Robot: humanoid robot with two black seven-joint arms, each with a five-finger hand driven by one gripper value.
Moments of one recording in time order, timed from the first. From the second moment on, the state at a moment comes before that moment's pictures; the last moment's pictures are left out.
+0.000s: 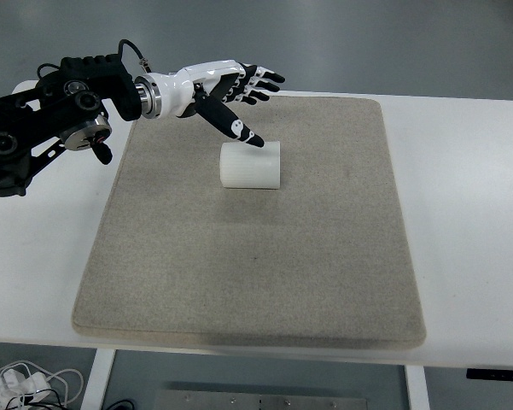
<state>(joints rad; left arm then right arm) -1.14 0.45 -0.39 -1.12 0.78 -0.27 0.10 0.01 0.00 0.00 0.19 0.00 0.03 -0.03</state>
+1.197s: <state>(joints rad) -1.22 0.30 -0.25 -0.96 1.13 -0.28 0.10 0.01 0.00 0.00 0.19 0.00 0.03 -0.03</state>
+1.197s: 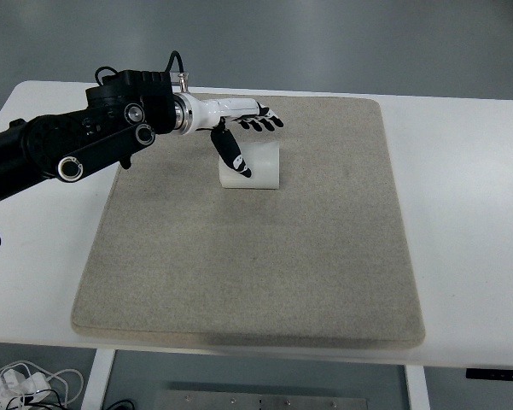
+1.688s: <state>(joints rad) -1.21 0.22 -0.20 -0.88 1.15 -0.29 0.10 0.01 0.00 0.00 0.19 0.00 0.03 -0.03</state>
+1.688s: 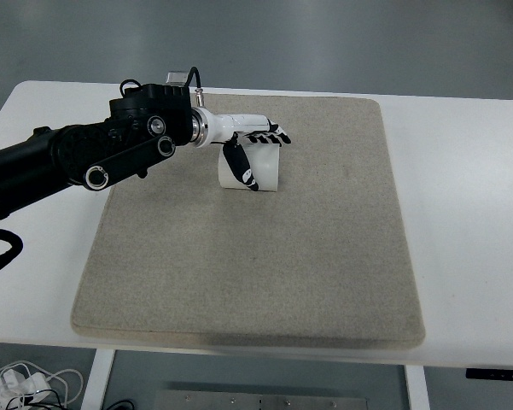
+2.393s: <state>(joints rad) -1.21 0.21 -0.23 -0.83 1.16 -0.30 0.10 0.01 0.00 0.00 0.19 0.00 0.03 -0.03</state>
